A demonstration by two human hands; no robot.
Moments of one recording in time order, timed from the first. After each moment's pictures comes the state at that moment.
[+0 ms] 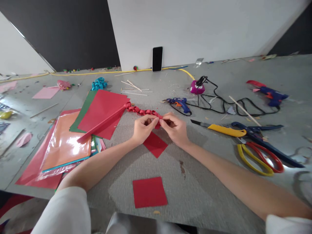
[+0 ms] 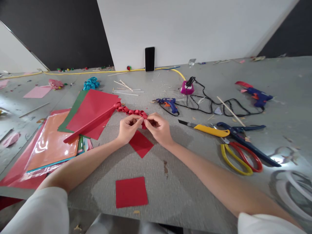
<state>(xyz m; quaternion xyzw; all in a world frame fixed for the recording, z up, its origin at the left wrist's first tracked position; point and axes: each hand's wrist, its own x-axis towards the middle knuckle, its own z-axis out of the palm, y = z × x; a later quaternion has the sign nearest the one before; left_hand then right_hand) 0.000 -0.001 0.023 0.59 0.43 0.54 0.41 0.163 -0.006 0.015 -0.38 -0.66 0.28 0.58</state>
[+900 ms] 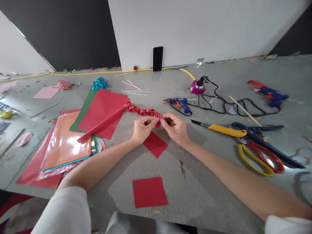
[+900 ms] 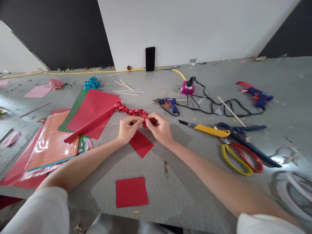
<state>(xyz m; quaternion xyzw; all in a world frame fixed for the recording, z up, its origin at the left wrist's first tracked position) -0.001 0.002 0.014 0.58 0.43 0.54 0.42 0.166 -0.003 0.014 -0.41 -0.66 0.31 0.55</state>
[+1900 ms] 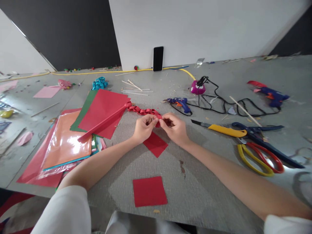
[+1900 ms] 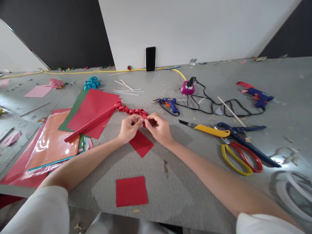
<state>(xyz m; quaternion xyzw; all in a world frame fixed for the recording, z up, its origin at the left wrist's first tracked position) -0.003 0.008 0.011 0.62 0.40 0.52 0.42 0.166 -0.003 0.009 -0.40 -0.68 0.28 0.55</state>
